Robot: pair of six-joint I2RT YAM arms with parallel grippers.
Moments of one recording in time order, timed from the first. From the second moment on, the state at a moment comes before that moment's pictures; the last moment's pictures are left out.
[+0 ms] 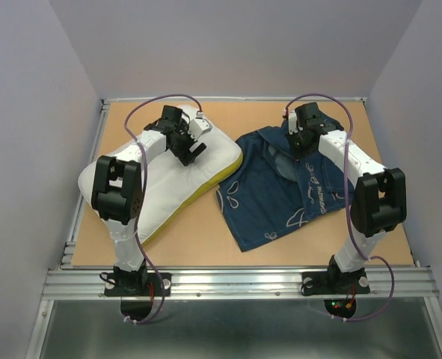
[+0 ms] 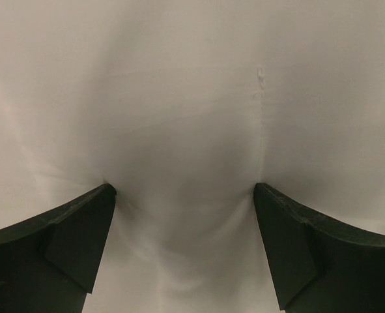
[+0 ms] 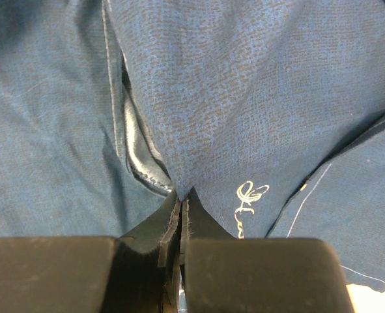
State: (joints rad) left arm -0.27 1.91 1.44 -0.49 0.23 0.64; right arm 0.24 1.75 1.43 -0.70 0.01 -0.13
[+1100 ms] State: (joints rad) left arm -0.52 1.49 1.35 -0.84 0.52 0.99; right arm 0.23 1.69 1.43 -0.76 -0.14 -0.08
